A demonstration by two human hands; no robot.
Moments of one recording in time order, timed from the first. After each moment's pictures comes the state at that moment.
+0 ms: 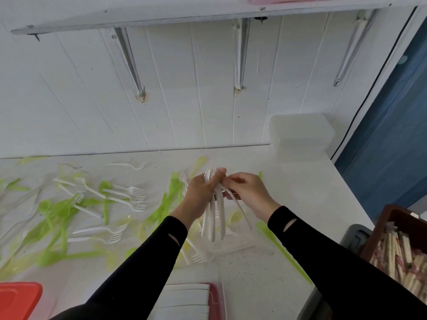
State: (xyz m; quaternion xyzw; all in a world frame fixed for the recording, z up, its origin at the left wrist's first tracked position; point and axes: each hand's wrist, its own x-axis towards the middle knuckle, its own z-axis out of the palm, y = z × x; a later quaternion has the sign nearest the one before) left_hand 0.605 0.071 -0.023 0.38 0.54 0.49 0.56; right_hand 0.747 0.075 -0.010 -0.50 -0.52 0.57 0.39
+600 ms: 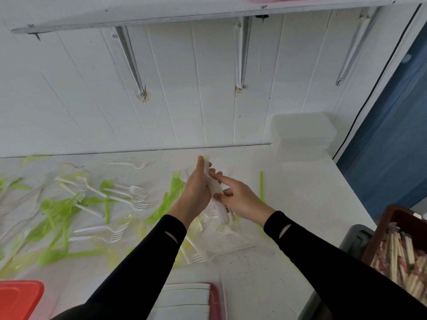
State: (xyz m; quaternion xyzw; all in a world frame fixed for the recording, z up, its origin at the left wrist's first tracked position) left_hand 0.604 0.082 -0.014 0.19 0.49 0.58 0.63; right_hand 0.736 0.068 -0.018 -0.46 -0.68 0.51 0.26
